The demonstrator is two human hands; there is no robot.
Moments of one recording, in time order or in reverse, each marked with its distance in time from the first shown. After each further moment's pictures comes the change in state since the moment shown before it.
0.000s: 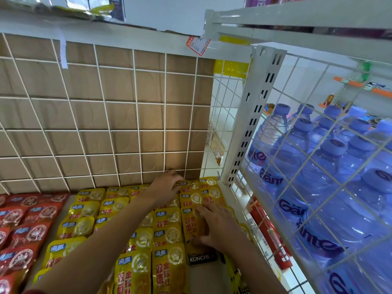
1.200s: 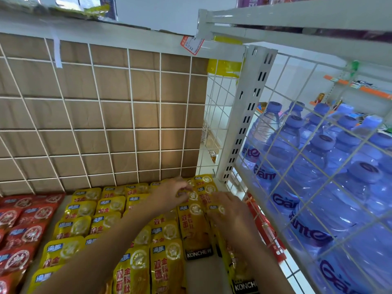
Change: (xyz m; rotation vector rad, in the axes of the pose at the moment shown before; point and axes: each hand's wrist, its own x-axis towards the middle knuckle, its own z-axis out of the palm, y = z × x) left_hand -0.024 0.036 -0.003 -0.084 -0.044 0.107; right_hand -0.031 0.007 -0.019 0.220 0.461 0.078
